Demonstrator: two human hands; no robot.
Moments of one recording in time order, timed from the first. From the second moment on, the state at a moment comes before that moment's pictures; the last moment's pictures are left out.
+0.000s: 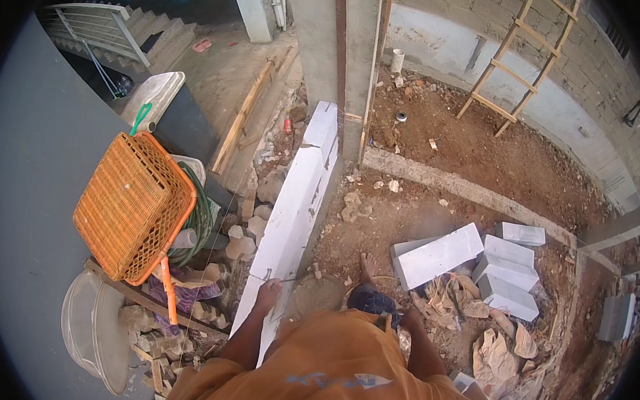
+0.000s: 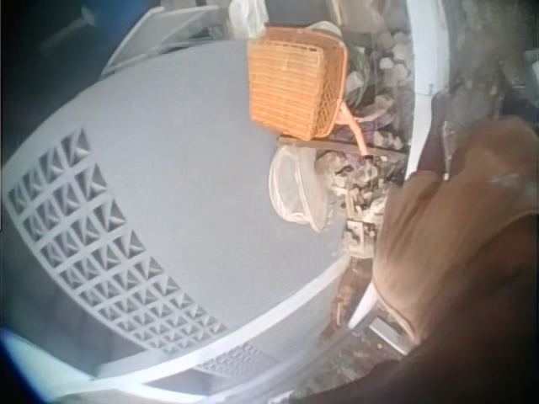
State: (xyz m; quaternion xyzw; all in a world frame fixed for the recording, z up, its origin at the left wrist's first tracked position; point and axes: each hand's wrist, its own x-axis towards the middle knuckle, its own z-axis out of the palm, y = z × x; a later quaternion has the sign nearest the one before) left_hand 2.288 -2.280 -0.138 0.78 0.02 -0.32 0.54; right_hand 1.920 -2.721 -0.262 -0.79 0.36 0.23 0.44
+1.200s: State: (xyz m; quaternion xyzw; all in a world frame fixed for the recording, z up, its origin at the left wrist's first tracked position) left_hand 2.922 -2.820 -0.111 0.86 -0.08 -0.09 0.50; right_hand 2.401 -2.971 -0.079 -0.57 0.50 0.15 0.64
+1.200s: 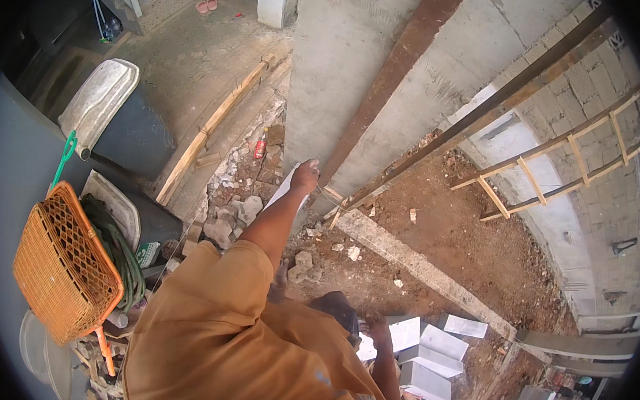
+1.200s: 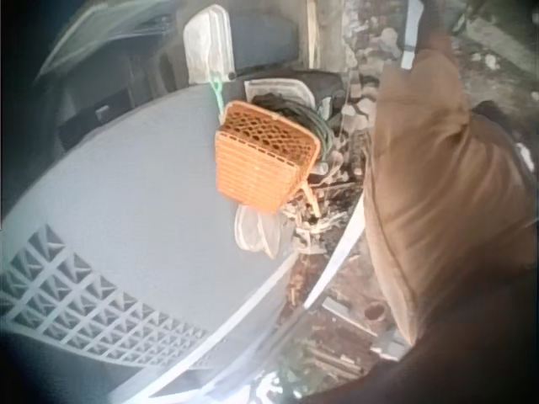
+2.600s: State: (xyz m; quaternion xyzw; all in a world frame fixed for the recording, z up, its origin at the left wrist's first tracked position) left_hand 2.910 -2.797 -0.179 0.84 -0.06 -0.20 0.50; right_hand 2.842 -2.953 -0.201 -0.83 0.37 -0.10 0.41
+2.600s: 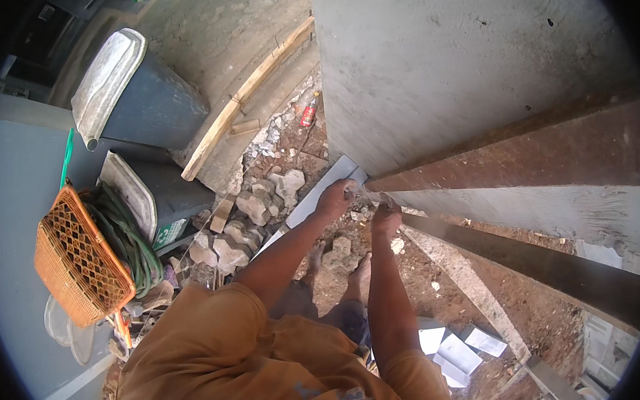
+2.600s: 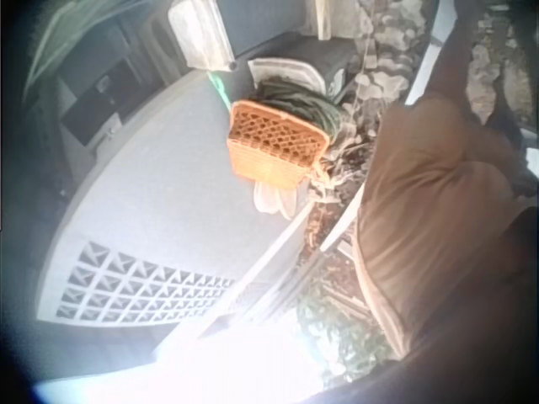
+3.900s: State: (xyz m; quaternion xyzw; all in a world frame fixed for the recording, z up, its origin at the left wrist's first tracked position) left_hand 2.890 -2.856 -0.242 0.77 0.17 -0.14 0.59; right_hand 2.824 -2.950 -0.212 -0.32 0.50 -0.05 0.81
